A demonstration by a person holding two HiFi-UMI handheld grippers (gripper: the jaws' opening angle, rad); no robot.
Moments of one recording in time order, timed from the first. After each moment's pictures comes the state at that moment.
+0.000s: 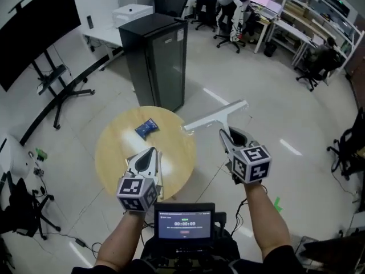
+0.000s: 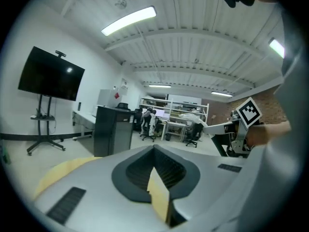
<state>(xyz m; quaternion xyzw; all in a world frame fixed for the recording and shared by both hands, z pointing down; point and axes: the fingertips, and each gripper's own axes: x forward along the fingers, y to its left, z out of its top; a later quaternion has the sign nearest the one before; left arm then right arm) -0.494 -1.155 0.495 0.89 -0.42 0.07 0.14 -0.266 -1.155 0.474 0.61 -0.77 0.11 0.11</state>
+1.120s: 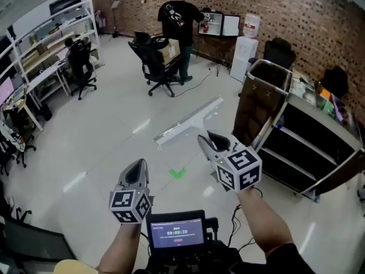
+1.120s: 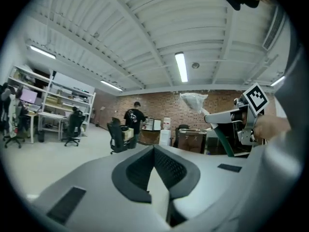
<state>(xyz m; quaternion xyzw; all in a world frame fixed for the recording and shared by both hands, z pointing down) 0.343 -0.461 0.420 0.96 0.25 0.07 0.04 0.357 -0.276 0.356 0.97 -0.24 0.07 0.04</state>
